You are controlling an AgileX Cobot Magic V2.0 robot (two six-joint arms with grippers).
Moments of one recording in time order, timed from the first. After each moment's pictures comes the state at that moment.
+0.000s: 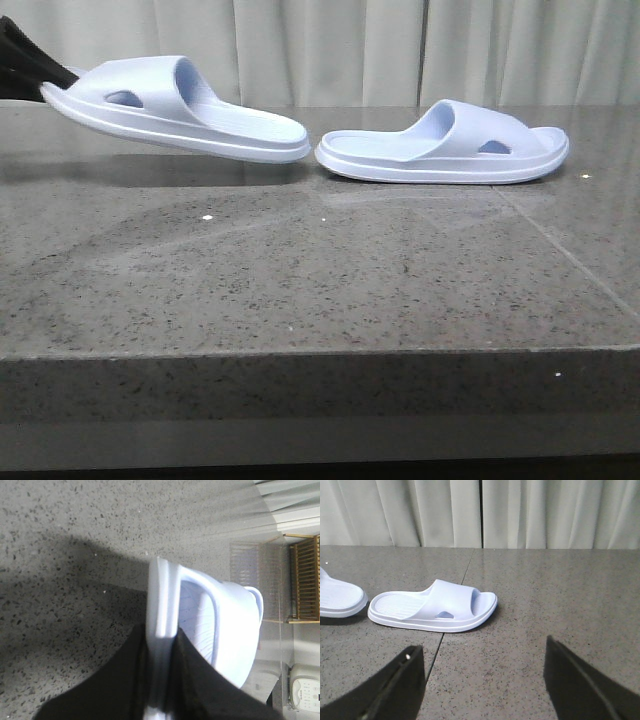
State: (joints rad) left arm 0.22 1.93 -1.47 -1.21 1.19 0.55; right arm 0.10 0.24 -0.49 0.04 0.45 0.05
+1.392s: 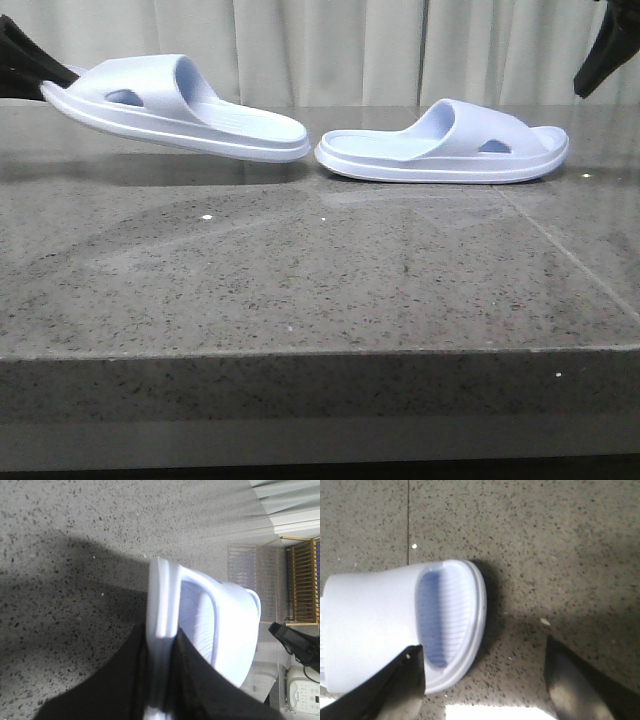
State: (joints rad) left arm 0.23 1.93 -1.47 -1.21 1.19 0.54; right arm -0.18 1.68 -1.32 0.66 0.72 -0.32
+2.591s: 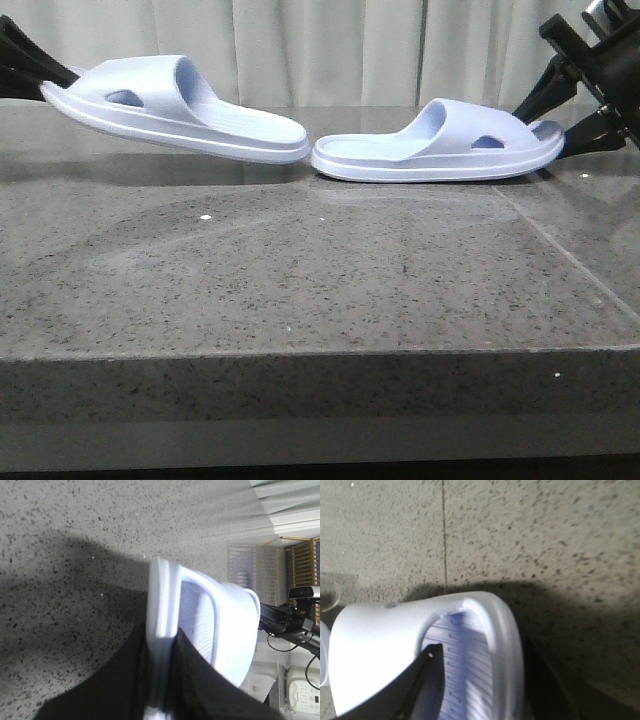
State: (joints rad) left arm 0.23 1.93 -1.47 -1.21 1.19 0.54; right arm -0.18 2.04 -1.57 0.96 0.98 -0.44
